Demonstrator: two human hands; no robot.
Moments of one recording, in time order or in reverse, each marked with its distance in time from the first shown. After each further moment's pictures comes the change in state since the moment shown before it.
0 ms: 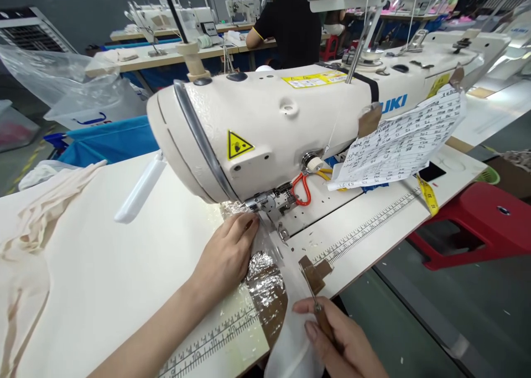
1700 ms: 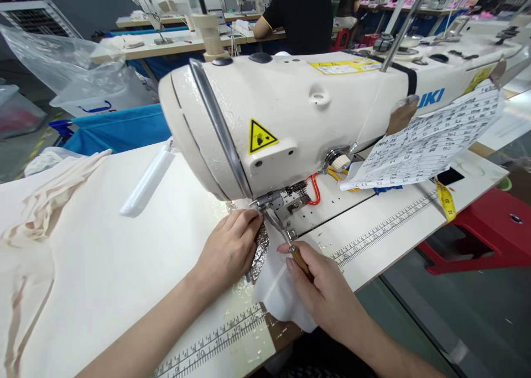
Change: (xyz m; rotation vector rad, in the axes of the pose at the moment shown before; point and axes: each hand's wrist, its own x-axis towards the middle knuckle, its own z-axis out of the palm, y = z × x) left_hand 0.000 -0.010 0.002 -0.006 0.017 0.002; right_hand 0.076 -0.061 0.001 -0.346 -0.056 -0.424
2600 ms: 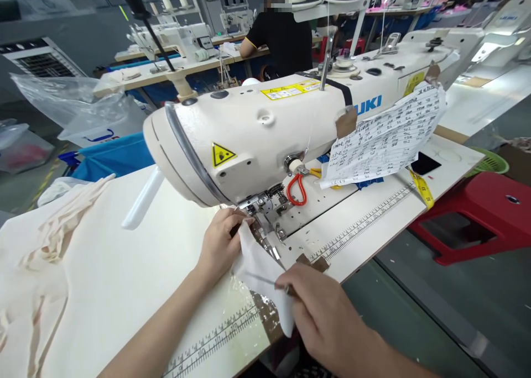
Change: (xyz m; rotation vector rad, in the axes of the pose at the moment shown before) left_hand 0.011 -0.012 0.013 -0.357 0.156 -0.380; right_hand -0.037 -0.010 -0.006 -0.165 0.049 -0.306
